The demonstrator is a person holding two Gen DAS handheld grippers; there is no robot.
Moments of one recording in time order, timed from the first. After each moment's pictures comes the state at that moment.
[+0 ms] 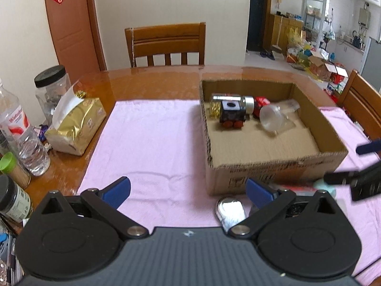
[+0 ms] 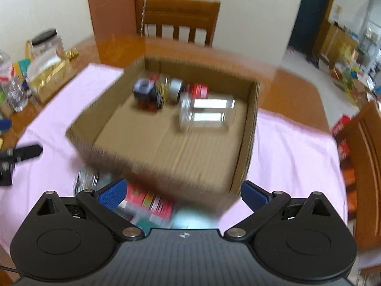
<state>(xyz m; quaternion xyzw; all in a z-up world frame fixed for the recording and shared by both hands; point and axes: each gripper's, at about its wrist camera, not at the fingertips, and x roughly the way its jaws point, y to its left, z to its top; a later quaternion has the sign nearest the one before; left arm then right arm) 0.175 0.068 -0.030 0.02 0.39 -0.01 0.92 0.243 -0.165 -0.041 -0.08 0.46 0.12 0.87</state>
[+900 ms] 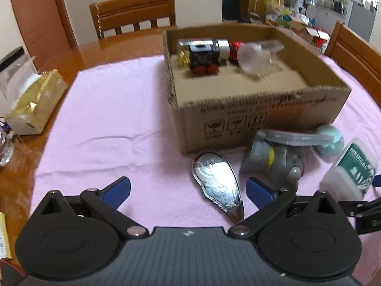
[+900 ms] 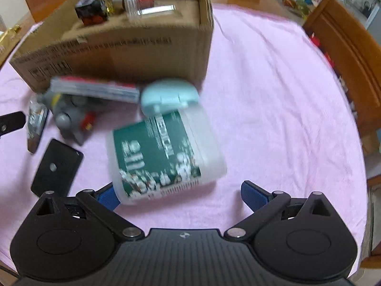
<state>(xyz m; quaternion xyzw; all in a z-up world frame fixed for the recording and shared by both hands) 0.187 0.041 -0.105 0.07 0.45 -0.07 0.89 0.176 -0.187 -0.135 -0.01 0.57 -0.02 0.82</state>
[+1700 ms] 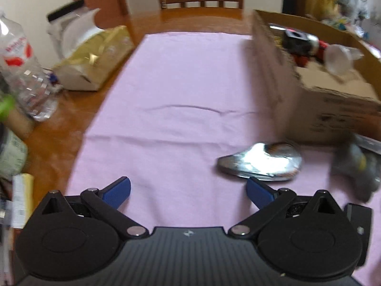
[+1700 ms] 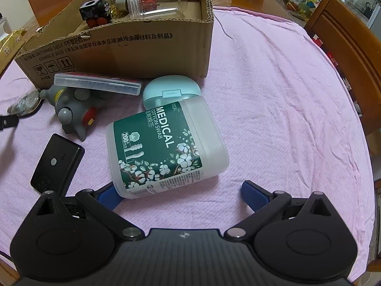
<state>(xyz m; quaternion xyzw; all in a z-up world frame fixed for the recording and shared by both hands) 0.198 0.110 -0.123 0.03 0.47 0.08 0.88 0.166 -0.190 -0.135 0.00 0.55 0.00 0.84</state>
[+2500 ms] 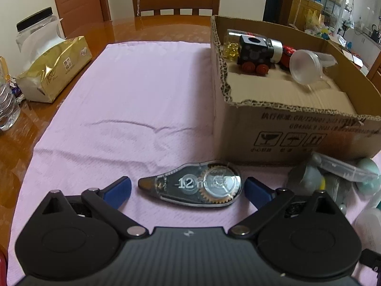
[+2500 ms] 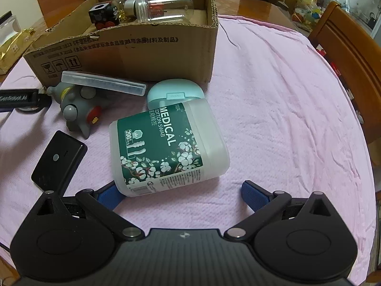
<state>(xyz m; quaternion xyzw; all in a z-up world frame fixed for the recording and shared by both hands) 0.216 0.063 -0.131 0.00 0.45 0.02 0.89 0.157 -0.190 -0.136 -0.01 0.53 0.02 0.85</state>
